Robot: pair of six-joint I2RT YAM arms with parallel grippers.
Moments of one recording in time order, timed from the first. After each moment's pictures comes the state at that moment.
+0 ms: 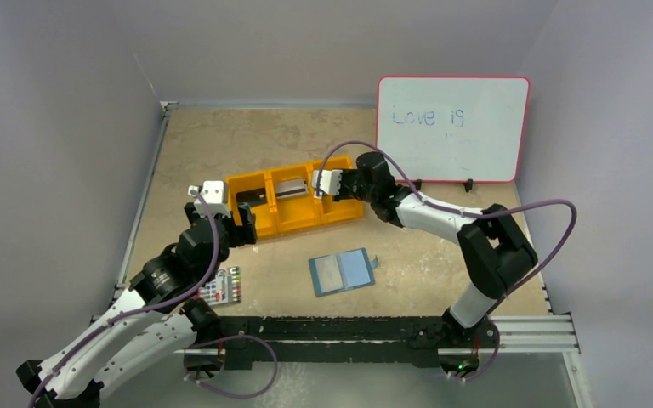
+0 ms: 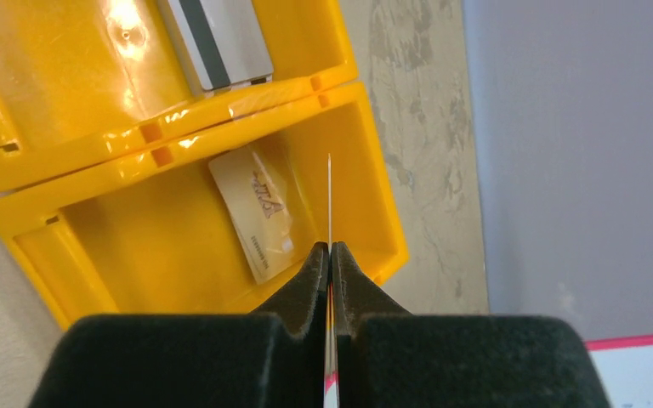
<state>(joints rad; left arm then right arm) -0.77 0.57 0.70 -0.56 -0.64 -0.39 0.63 1.64 0.97 0.19 -0.18 -0.96</state>
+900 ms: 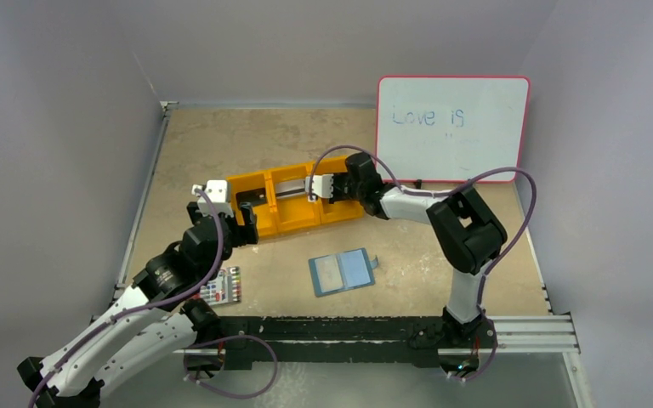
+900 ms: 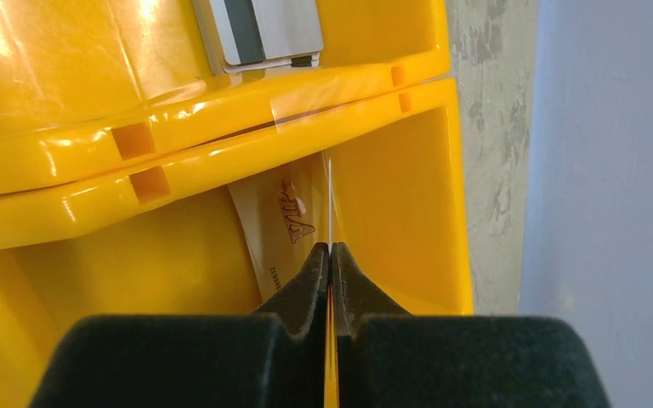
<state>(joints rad) -0.77 0.59 0.70 -0.56 -0.64 -0.39 0.61 1.88 1.07 0.22 -0.20 -1.07</state>
